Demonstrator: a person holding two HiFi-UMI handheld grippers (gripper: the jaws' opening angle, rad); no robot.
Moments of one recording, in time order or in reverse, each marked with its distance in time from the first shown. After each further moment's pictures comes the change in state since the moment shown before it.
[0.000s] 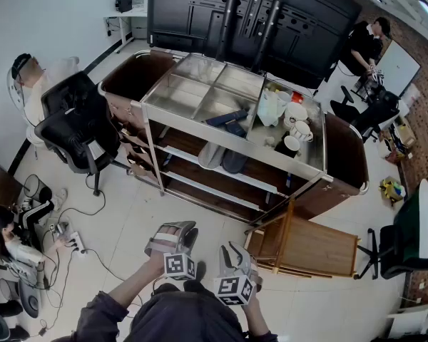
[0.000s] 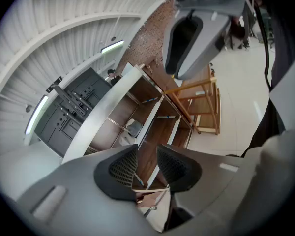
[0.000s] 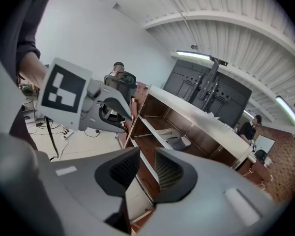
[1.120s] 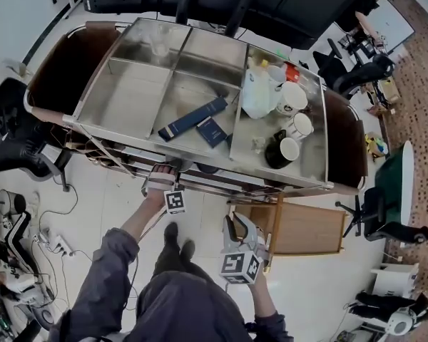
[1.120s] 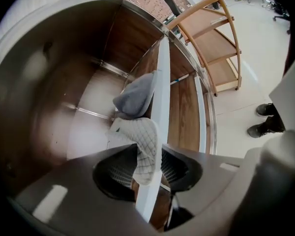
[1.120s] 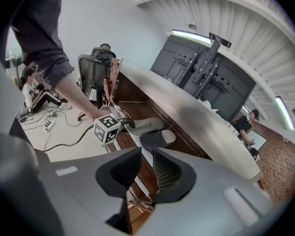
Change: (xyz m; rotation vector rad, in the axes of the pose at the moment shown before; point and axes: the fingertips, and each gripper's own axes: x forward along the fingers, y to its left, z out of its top) left arm 0.369 0.112 -0.073 0.280 0.078 0.016; right arm 0.159 -0.169 0.036 -0.025 0.194 -0.097
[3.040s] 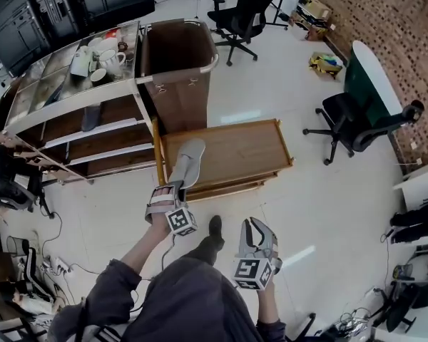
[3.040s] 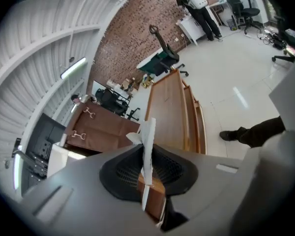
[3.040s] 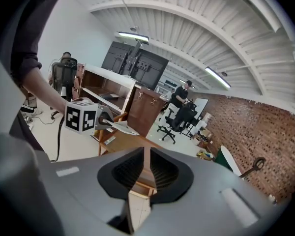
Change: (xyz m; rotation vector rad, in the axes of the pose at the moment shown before) left arm -0.288 -0.264 0.523 0.012 -0.157 -0.113; right arm -0.433 -0.080 -0.506 0.386 0.070 -0.392
